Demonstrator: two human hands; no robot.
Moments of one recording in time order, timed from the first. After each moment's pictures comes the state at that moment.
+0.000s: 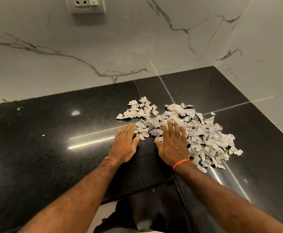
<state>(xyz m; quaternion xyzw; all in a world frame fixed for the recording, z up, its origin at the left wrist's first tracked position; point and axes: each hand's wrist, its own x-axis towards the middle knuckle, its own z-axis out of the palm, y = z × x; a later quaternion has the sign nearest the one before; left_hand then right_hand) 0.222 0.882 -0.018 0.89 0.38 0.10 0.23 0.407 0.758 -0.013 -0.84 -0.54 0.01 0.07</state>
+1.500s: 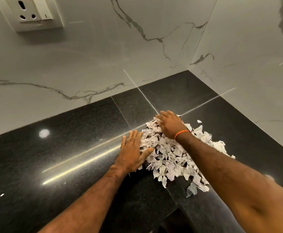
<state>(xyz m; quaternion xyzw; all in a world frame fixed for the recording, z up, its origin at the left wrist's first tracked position) 0.316 0.945 -0.032 0.93 0.26 0.01 0.25 0.544 0.874 0.018 -0.85 -0.51 0.10 0.04</state>
